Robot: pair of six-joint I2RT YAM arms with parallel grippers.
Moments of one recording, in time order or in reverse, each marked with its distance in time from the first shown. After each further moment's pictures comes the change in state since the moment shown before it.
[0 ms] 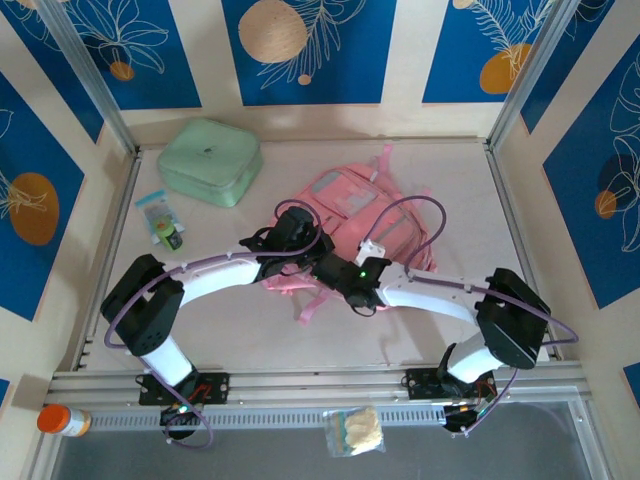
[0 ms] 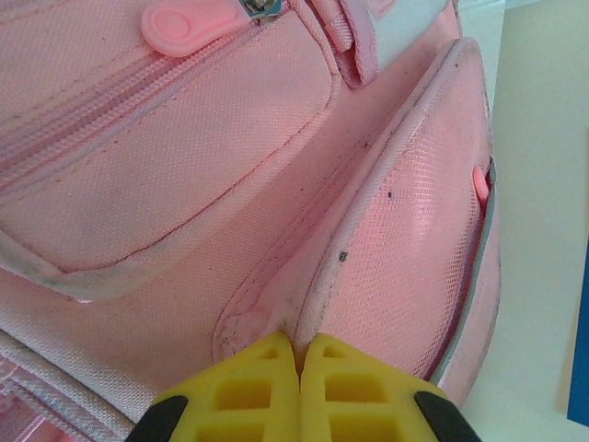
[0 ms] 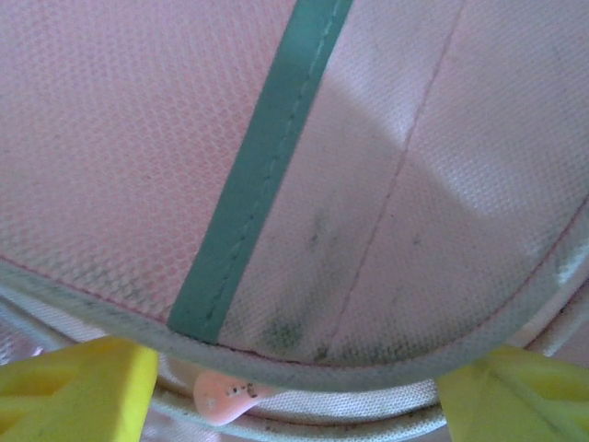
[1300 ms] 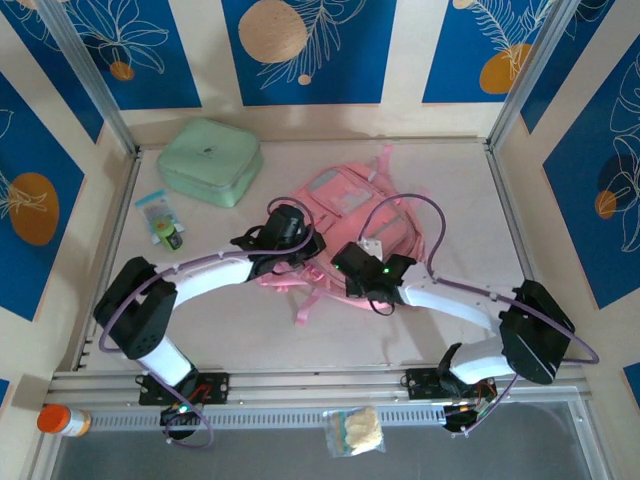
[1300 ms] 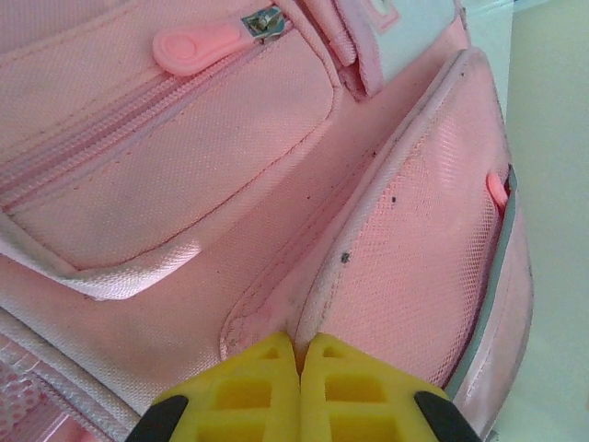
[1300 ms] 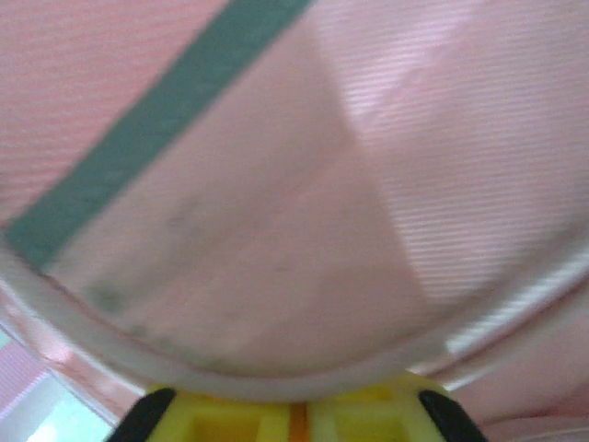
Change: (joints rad) left arm 0.066 -0.059 -0.051 -0.026 0.017 0.119; right arm -0.126 -0.165 -0.110 0.056 -0.217 -0.567
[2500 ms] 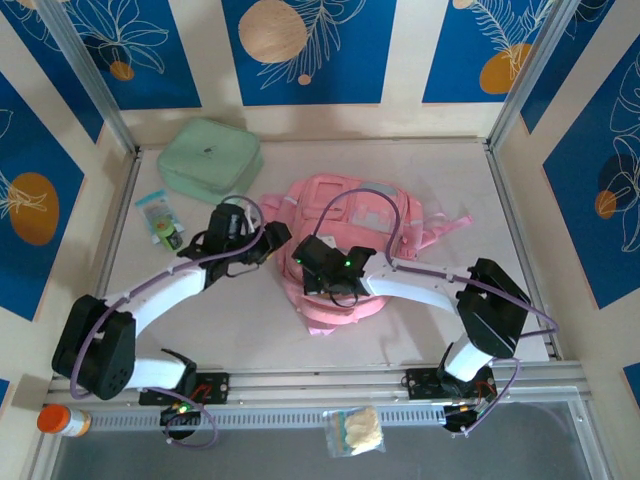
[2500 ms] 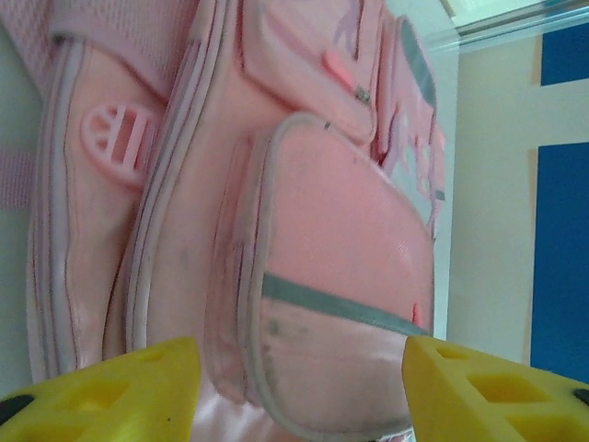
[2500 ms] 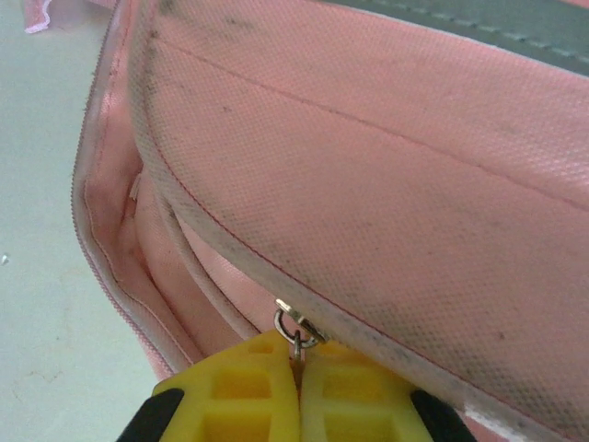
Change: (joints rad) left arm 0.237 -0.253 -0.220 0.024 0.246 0.058; right arm 0.126 0.258 0.244 0.113 -0.155 -0.002
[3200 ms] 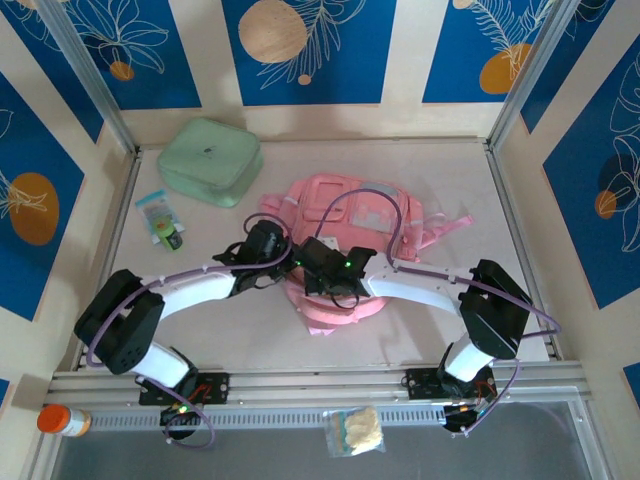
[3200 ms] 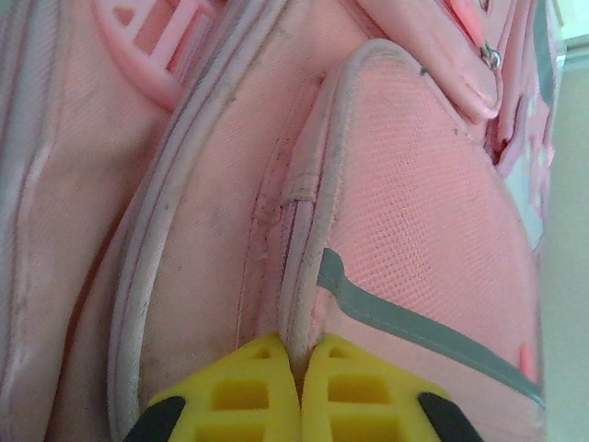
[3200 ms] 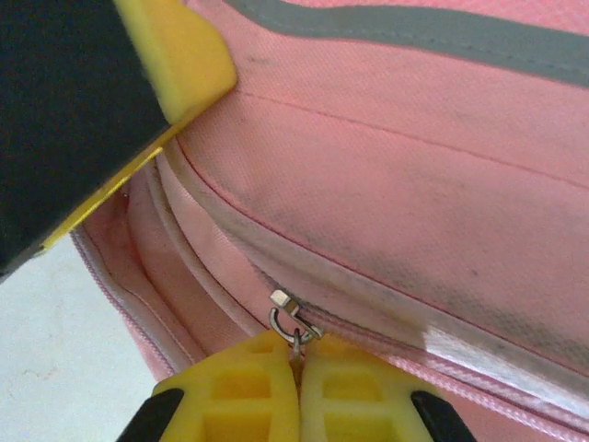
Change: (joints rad) left arm -0.191 0.174 0.024 0.062 -0.287 -0.161; right arm 0.013 -0.005 0.008 -0.055 0.023 0.038
